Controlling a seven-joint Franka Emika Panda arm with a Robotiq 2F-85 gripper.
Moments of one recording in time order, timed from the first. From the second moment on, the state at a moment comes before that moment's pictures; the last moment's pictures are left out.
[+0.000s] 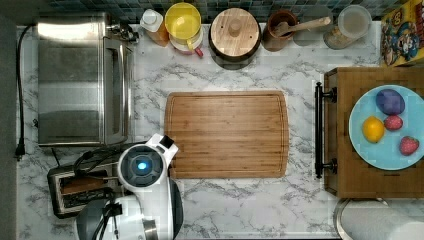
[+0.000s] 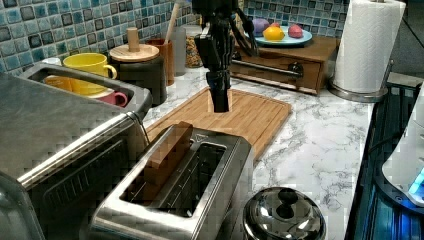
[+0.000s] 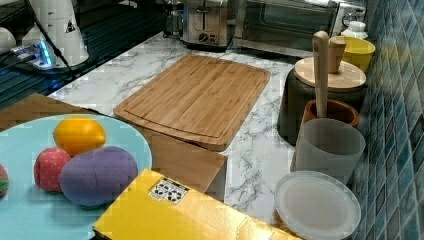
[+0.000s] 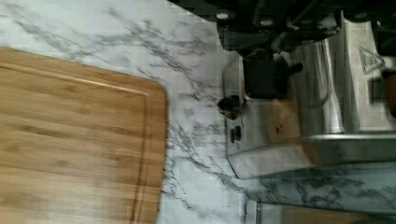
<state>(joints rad) 0.18 -0.21 0.22 -2.41 0.40 0.51 -0.75</state>
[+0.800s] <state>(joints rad) 0.19 -0.14 0.22 -2.44 0.42 0.60 -0.83</state>
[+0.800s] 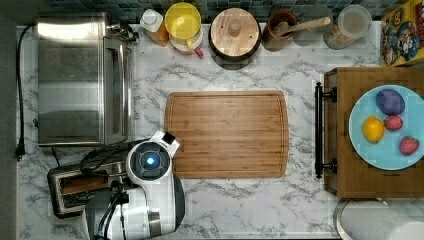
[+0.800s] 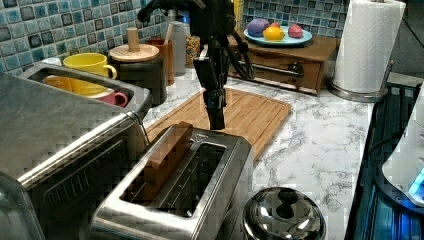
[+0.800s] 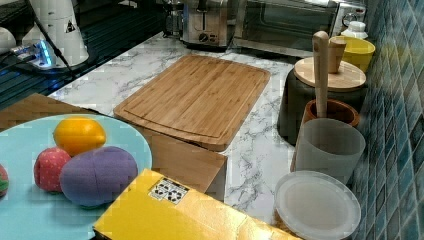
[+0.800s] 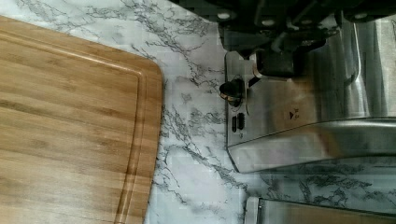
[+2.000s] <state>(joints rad) 0.21 -0.09 0.25 -2.42 0.39 0.61 -0.80</state>
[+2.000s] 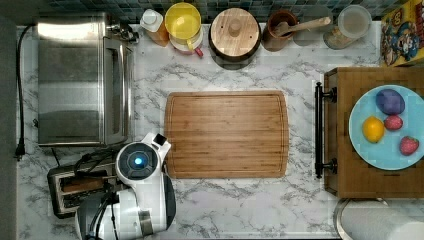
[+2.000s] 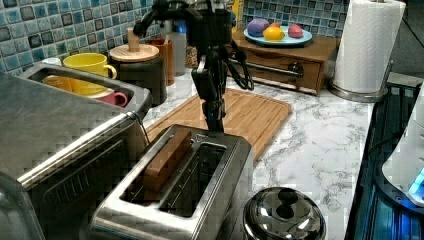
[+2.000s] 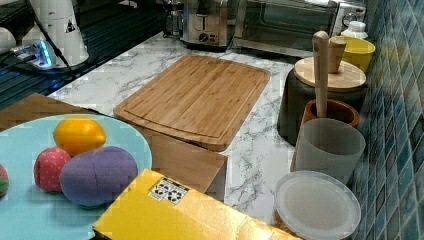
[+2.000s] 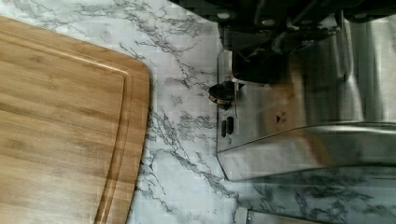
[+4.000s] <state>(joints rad) 0.22 0.17 0.22 -2.22 0.29 0.51 -0.58</state>
